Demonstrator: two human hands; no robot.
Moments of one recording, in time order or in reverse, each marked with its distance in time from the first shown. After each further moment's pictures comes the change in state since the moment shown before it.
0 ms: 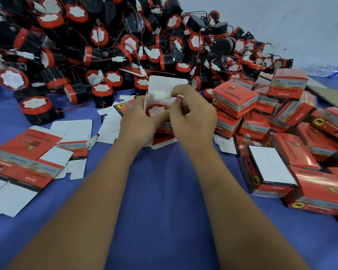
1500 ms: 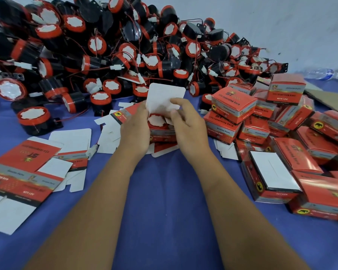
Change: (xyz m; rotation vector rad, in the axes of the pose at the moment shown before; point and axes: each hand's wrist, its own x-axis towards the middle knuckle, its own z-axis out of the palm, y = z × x) left_hand 0.000 0.003 0.002 -0.227 0.021 -0.109; right_hand -0.004 0.025 0.011 0.250 -0.317 0.374
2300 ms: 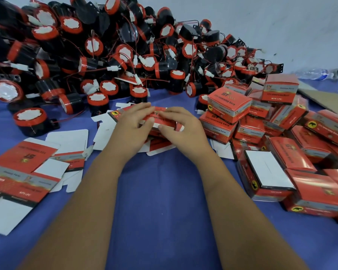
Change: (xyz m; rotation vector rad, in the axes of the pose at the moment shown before) left_hand 0.007 -0.012 -0.019 0.354 -0.113 0.366; right_hand 0.004 0.012 -0.010 -0.097 -0.112 -0.117
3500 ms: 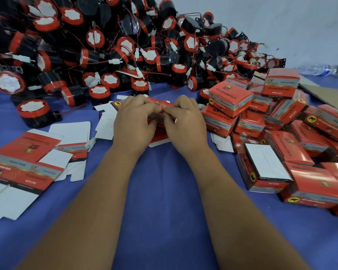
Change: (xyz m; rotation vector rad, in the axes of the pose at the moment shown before) left_hand -0.004 0.003 0.009 0.378 0.231 0.219; right_hand -0.003 -0.009 0.009 -0.505 0.191 -0.236
